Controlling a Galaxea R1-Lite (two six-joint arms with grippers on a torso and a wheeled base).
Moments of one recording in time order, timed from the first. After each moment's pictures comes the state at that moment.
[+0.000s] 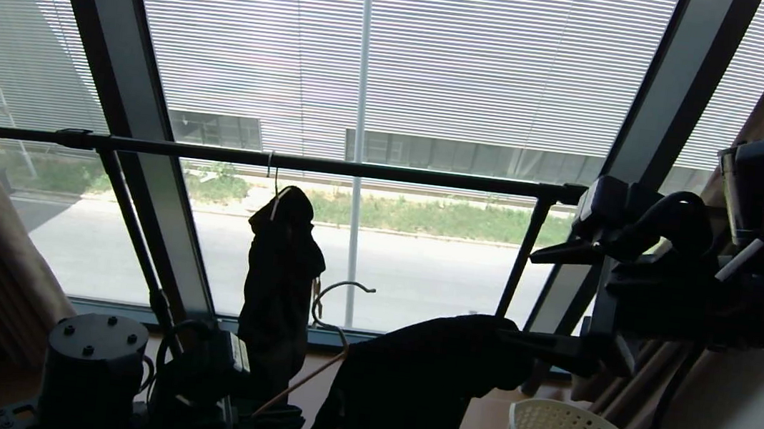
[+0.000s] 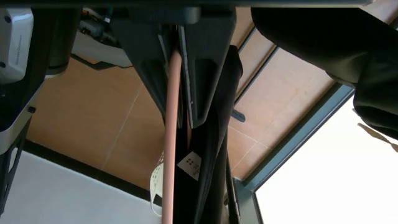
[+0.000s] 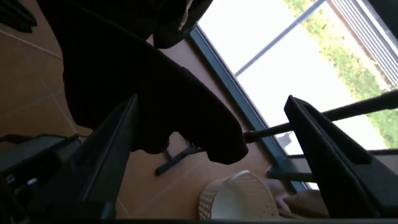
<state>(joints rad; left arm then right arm) -0.51 1.82 -0.12 -1.25 -0.53 0.24 0.50 1.53 -1.12 0.25 0.28 -0.55</state>
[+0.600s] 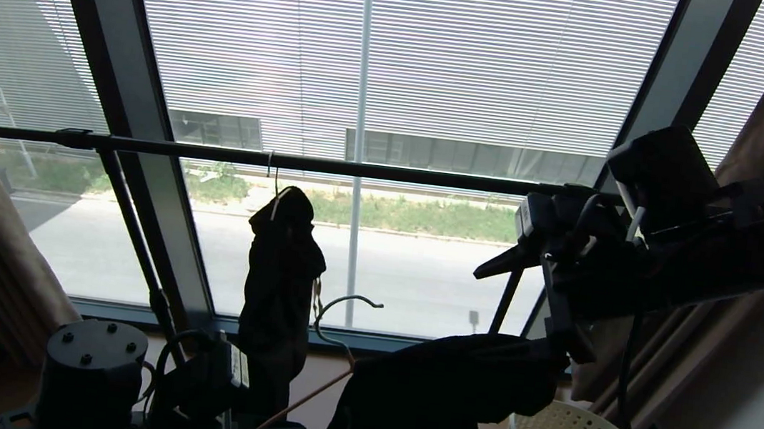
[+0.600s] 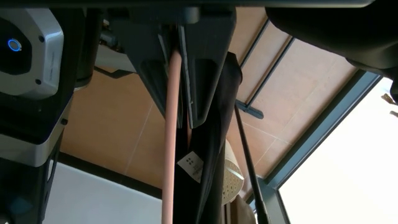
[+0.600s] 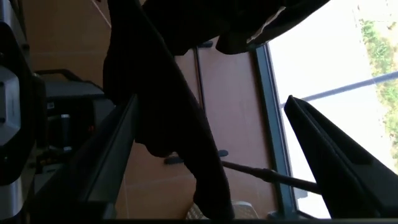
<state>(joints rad) -0.53 1.82 -0.10 -1.25 -0.58 0.24 0.47 1.77 -1.39 0.53 0.54 -0.80</state>
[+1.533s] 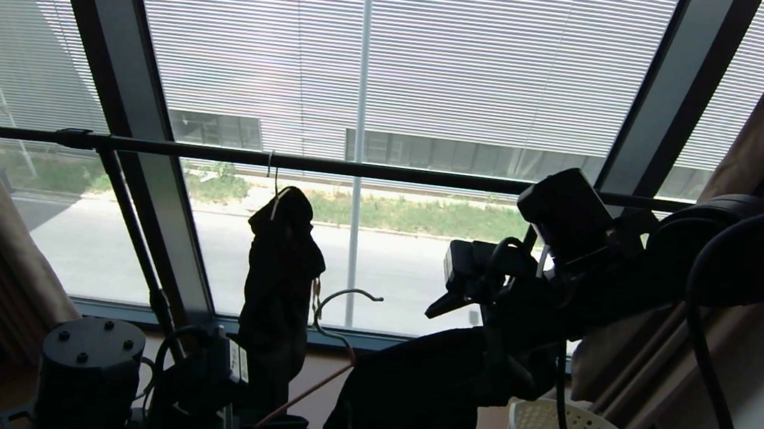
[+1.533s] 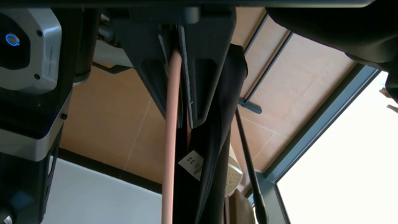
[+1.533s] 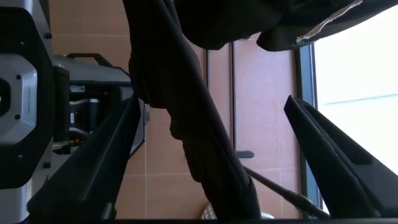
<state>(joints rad) -0.53 1.82 -0.11 -1.28 -0.58 0.24 0.56 1.90 -1.40 0.52 0.53 -0.80</state>
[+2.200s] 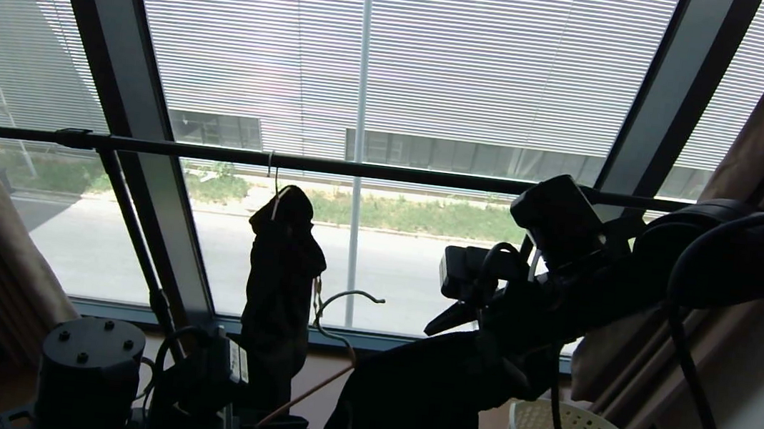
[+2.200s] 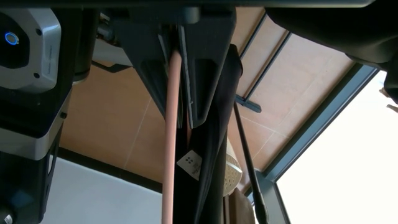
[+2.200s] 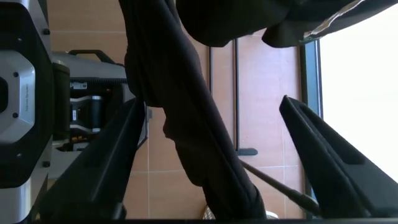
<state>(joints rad) -0.53 1.82 -0.11 -1.28 -0.58 0.23 0.57 1.92 -1.40 0.52 0.52 -0.80</state>
